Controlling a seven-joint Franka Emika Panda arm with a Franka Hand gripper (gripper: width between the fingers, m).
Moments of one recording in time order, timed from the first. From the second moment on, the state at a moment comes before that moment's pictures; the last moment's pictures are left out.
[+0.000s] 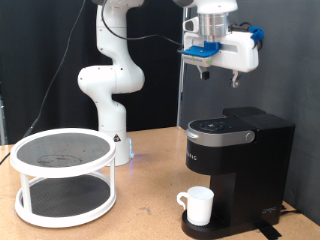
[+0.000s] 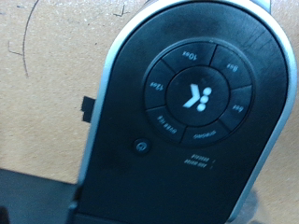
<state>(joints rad) -0.01 -0.01 0.15 -1.80 0.17 1.74 2.21</state>
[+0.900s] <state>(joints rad) 0.00 0.07 0.16 -1.82 0.07 1.70 2.20</state>
